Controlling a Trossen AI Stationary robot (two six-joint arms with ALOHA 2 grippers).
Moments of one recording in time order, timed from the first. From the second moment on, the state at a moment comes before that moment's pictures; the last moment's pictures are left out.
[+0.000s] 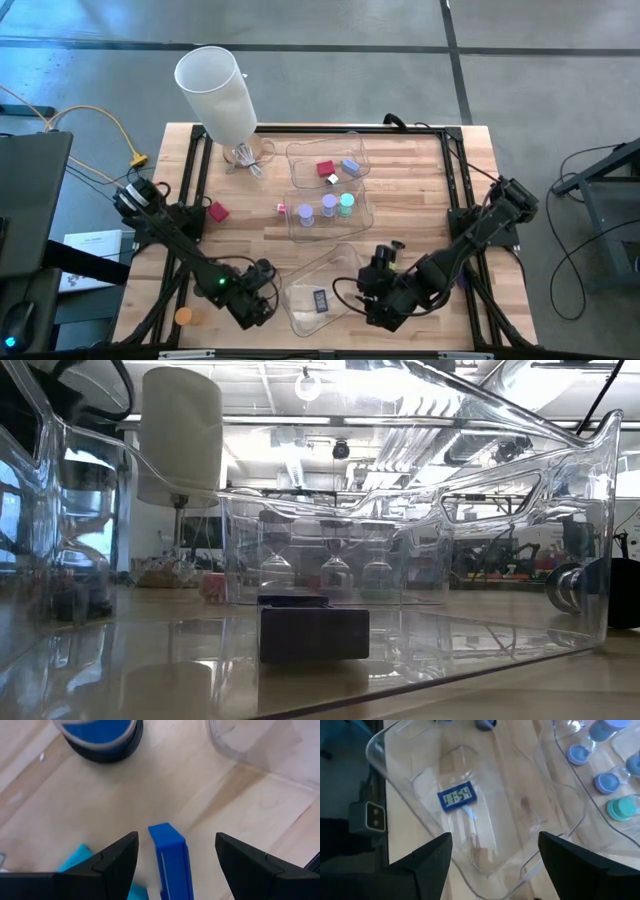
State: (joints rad) left arm -0.78 1.69 1.00 -0.54 -0.14 -1.60; right arm 0.68 1.74 1.54 -0.90 0.46 0.79
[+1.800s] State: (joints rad) left arm -0.81 1.72 1.01 -0.54 -0.13 -1.63; right arm 0.72 1.74 1.54 -0.90 0.47 0.78
